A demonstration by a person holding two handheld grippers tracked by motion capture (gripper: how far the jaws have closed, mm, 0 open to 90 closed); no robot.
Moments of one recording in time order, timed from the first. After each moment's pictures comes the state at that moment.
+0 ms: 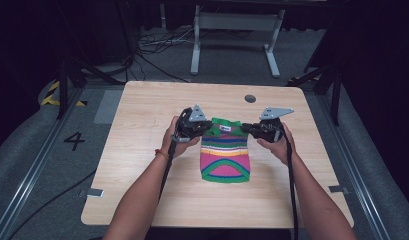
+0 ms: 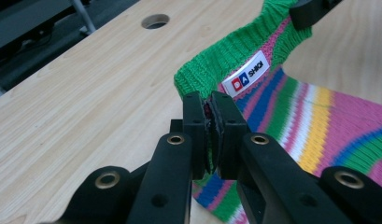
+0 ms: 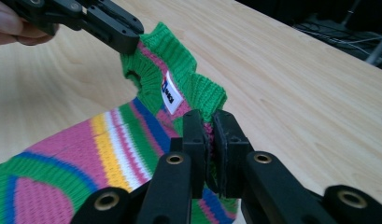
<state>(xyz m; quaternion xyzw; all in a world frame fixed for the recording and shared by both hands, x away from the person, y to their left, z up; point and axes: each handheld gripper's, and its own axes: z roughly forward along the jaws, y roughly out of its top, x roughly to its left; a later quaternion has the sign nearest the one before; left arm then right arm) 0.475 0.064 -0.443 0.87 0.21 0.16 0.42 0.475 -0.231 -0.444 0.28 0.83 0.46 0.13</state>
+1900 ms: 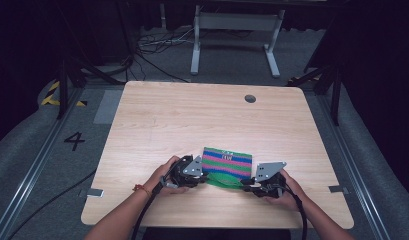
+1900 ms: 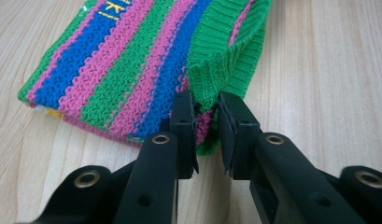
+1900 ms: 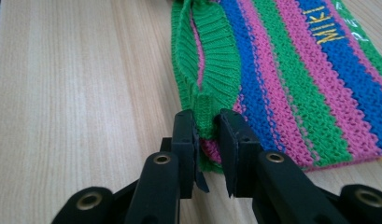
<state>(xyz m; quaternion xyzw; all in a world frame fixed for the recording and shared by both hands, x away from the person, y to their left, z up) 0.374 0.083 -0.494 0.93 0.06 0.06 0.36 0.342 -0.221 -0.490 0.15 0.92 0.37 0.06</state>
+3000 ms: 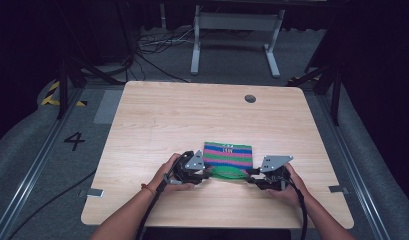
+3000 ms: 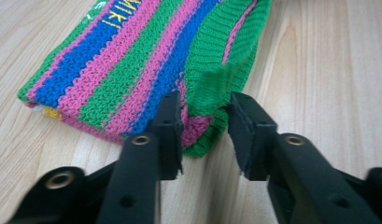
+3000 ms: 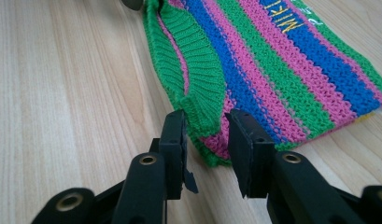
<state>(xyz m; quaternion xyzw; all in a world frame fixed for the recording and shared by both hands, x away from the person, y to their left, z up) 0.384 0.075 -0.494 0.91 0.10 0.08 0.39 0.359 -0.237 -0.490 0.20 0.90 0.38 0.10</state>
